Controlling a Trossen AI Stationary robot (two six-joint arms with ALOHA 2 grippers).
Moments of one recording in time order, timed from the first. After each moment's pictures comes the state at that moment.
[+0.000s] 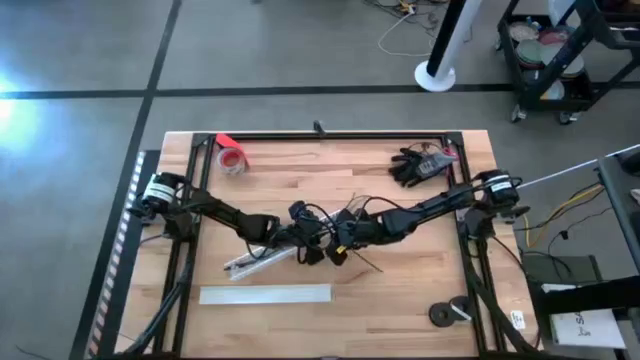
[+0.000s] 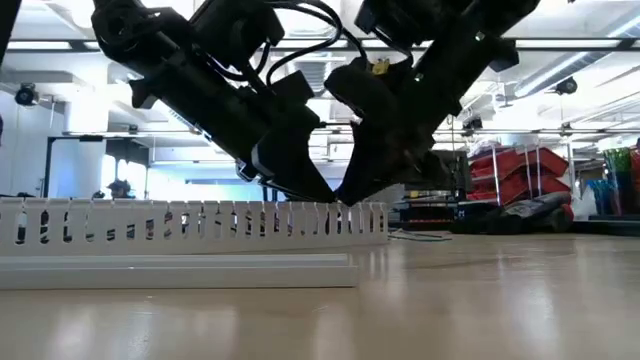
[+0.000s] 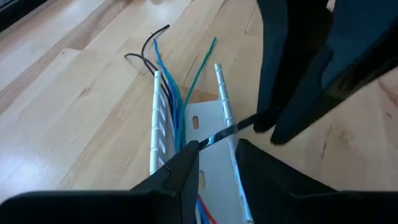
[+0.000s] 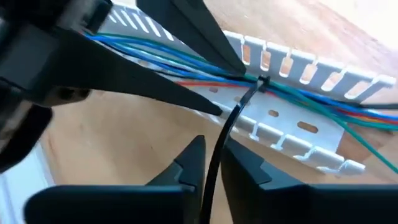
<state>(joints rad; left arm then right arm) -0.17 1.79 0.84 0.29 -0.46 -0.30 0.16 1.85 1.02 -0.10 0.25 0.76</state>
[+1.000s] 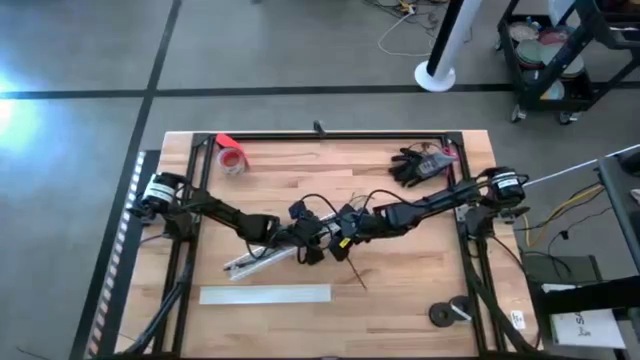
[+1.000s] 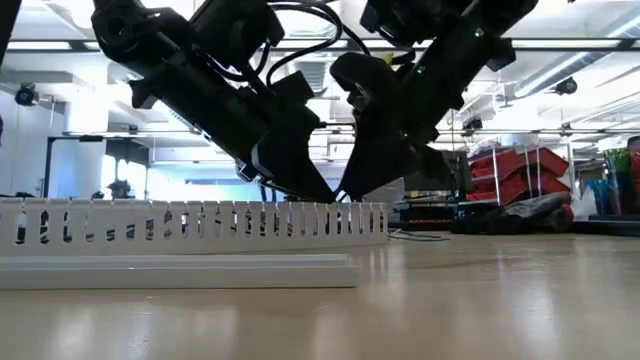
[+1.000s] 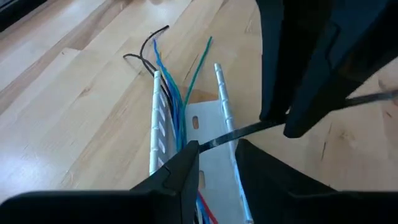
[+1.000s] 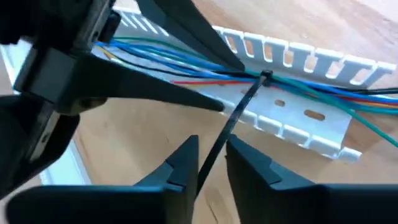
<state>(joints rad) -0.17 1.79 0.84 0.29 -0.46 -0.30 0.12 1.82 1.00 -0.09 0.13 0.82</state>
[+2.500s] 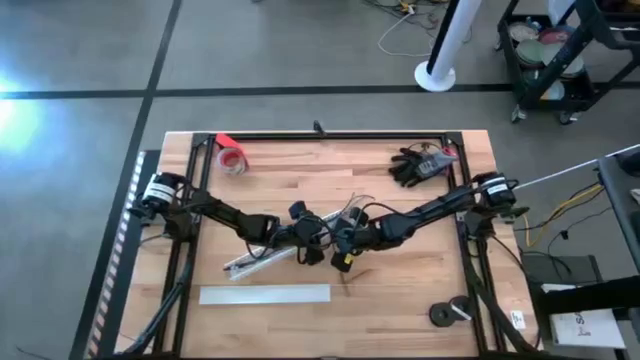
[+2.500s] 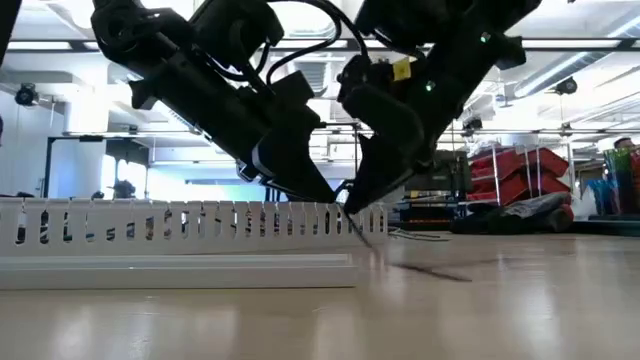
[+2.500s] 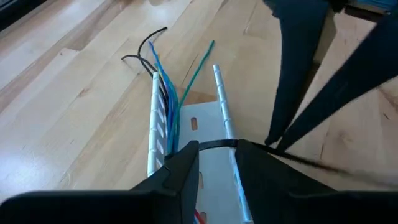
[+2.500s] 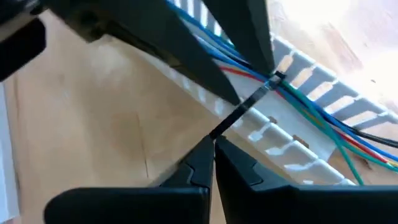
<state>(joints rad) -0.17 1.79 0.84 0.31 -0.46 -0.30 0.19 1.91 1.06 -0.15 0.31 0.47</state>
